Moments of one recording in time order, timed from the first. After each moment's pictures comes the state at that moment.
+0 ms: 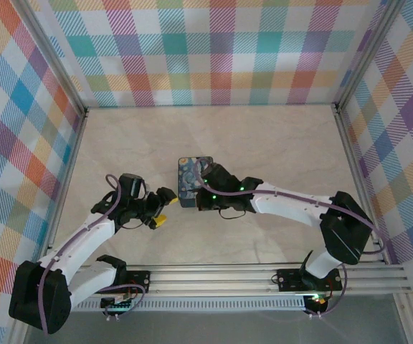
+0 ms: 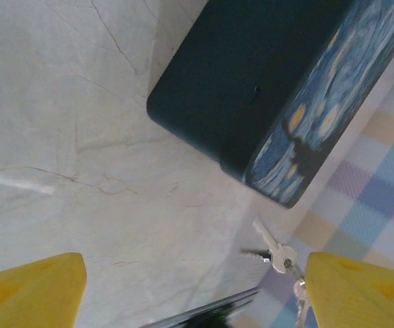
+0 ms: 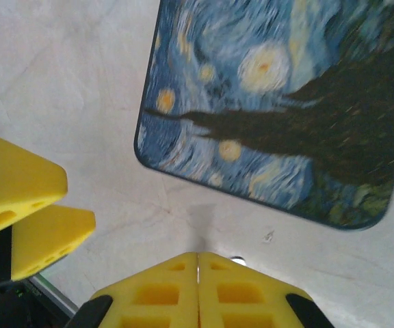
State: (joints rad) left arm -0.34 1.01 0.53 -0.37 0.49 -1.34; right arm 0.94 1.55 1.09 -0.40 -0.09 0.76
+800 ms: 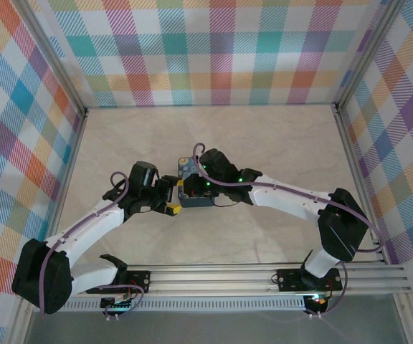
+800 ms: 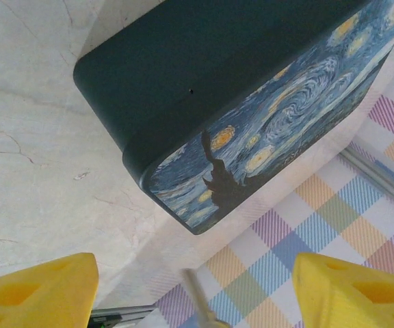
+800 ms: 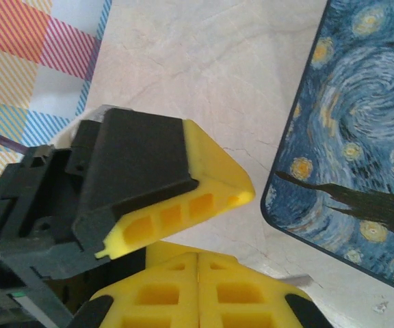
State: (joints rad) left arm -0.45 1.15 0.68 -0.33 0.38 -1.81; right arm 0.93 1.61 1.18 -0.24 -0.23 0.79
